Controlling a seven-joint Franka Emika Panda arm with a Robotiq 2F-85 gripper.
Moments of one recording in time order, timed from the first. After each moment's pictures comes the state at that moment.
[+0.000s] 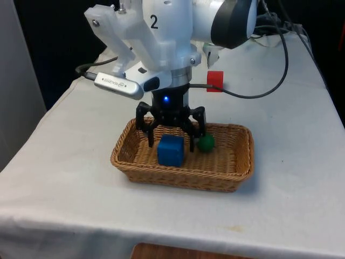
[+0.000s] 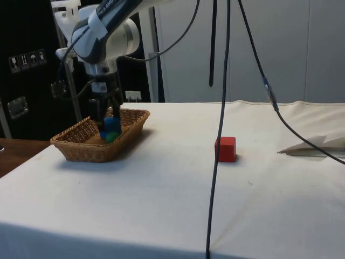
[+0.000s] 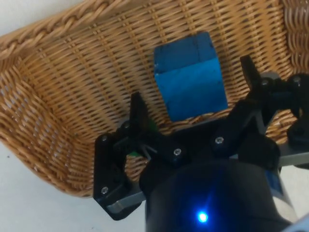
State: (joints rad) arm 0.25 0.95 -0.50 -1.34 0.48 2.22 -0.32
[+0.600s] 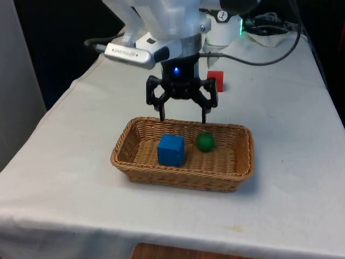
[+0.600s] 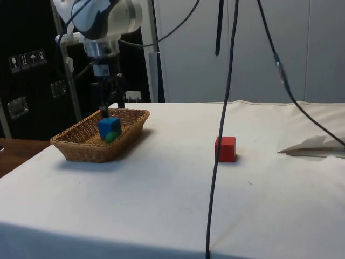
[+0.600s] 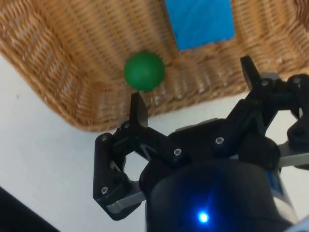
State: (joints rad) arm 0.30 0.77 -0.51 -1.48 0.43 2.13 -0.32
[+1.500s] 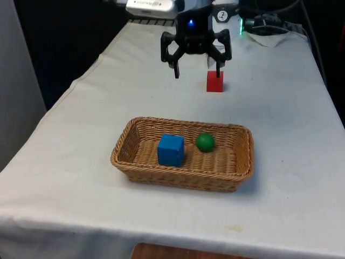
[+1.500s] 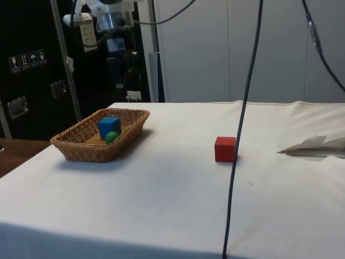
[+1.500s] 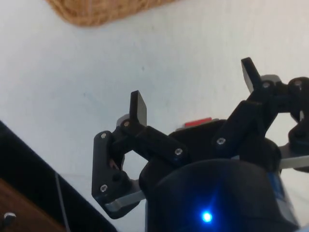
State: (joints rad) arm 0.36 0.49 -0.50 -1.74 0.30 2.06 -0.28
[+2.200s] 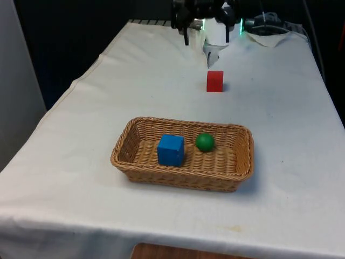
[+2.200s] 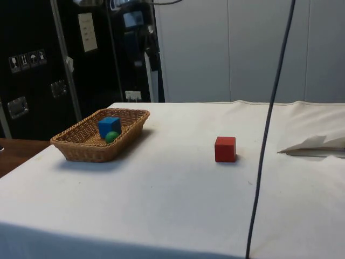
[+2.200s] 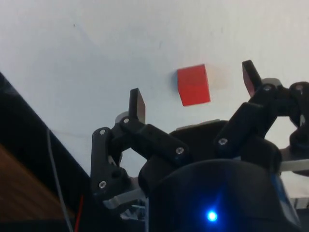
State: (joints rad) arm 0.37 0.22 -0.47 -1.93 0.18 1.99 -0.22
